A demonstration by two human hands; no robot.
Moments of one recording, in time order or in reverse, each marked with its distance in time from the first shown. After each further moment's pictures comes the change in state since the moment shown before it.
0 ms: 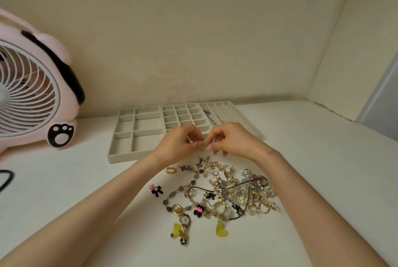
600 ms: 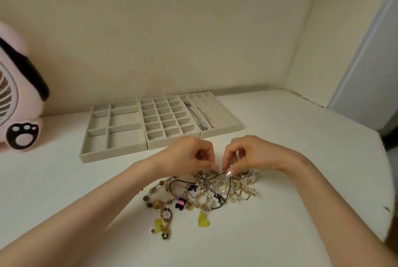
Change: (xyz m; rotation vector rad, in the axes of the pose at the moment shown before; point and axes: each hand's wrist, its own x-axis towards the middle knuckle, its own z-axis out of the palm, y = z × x) left_hand -0.018 0.048 0.022 0.026 -0.380 0.217; right_hand -0.073 0.032 -0.032 -0.051 -0.225 0.088
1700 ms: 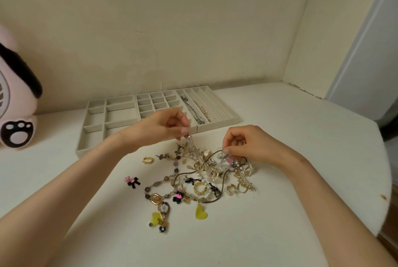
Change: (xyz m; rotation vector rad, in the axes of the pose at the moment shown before) left_hand -0.003 -0.030 -0.039 -0.451 0.062 -0.118; right_hand -0.002 0.010 0.010 0.209 0.239 0.014
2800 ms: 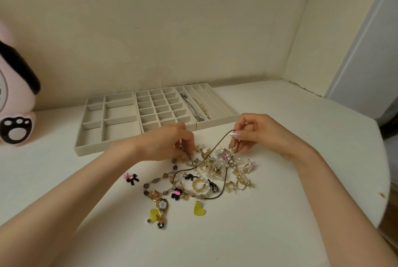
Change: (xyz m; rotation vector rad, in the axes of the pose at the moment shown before) left_hand 0.000 -0.009 0.018 0.723 -0.192 0.052; right_hand -0.005 0.003 -0.019 0.326 0.040 0.004
